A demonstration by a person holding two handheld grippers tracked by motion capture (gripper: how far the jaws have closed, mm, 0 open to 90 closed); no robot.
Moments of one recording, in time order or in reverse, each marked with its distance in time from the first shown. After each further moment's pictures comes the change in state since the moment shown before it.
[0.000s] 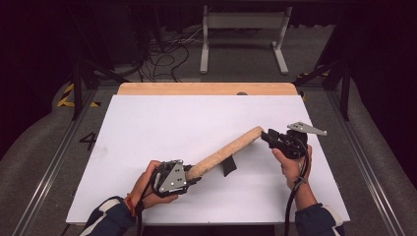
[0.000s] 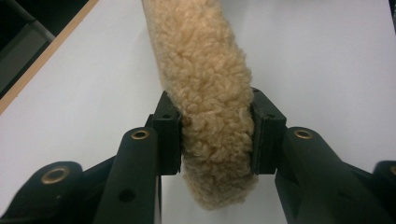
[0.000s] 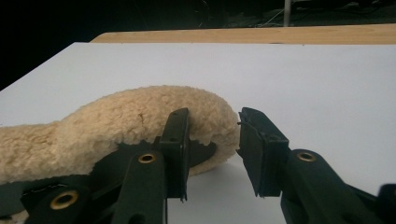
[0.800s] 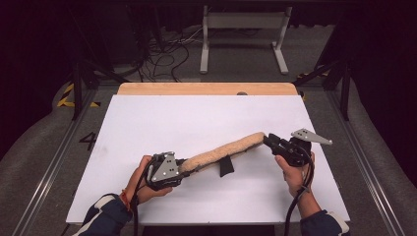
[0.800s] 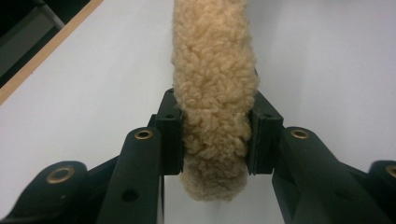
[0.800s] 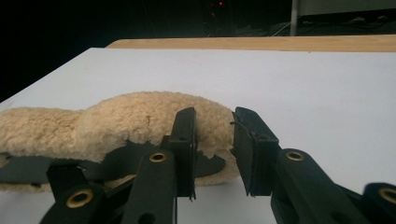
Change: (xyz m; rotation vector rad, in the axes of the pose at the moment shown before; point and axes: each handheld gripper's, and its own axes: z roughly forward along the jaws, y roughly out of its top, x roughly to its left) left arm 0.017 -0.012 -0.005 0.003 0.020 -0.078; right arm 0.006 -0.011 -0.016 -0.050 0.027 -0.023
